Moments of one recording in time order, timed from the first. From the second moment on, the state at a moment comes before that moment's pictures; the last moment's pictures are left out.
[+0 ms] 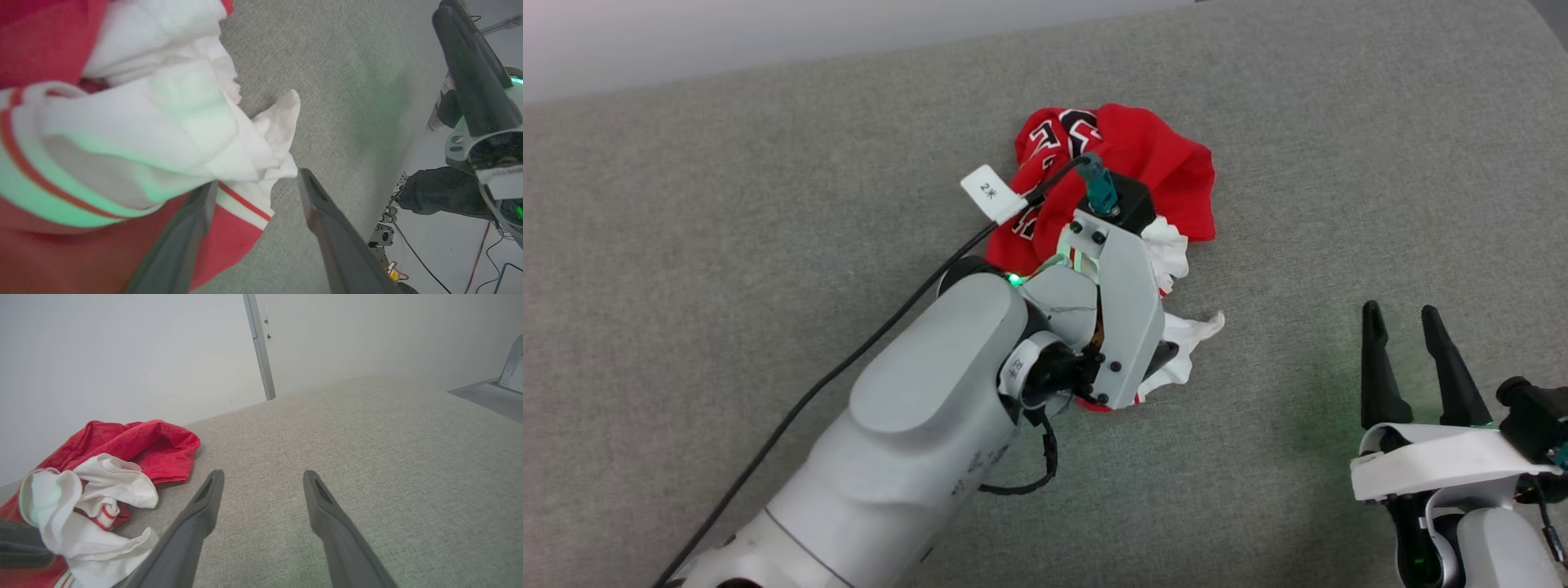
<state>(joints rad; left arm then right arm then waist) -0.92 0.10 -0.74 0.47 -0.82 -0.03 0.89 -0.24 -0.06 -0.03 0.25 0.35 0.13 -0.26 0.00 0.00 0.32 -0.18</state>
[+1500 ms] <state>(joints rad) -0.83 0.52 -0.49 0.33 -0.96 0.00 0.94 -0.22 -0.07 0.00 0.25 0.33 0.13 -0.26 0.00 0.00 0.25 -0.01</state>
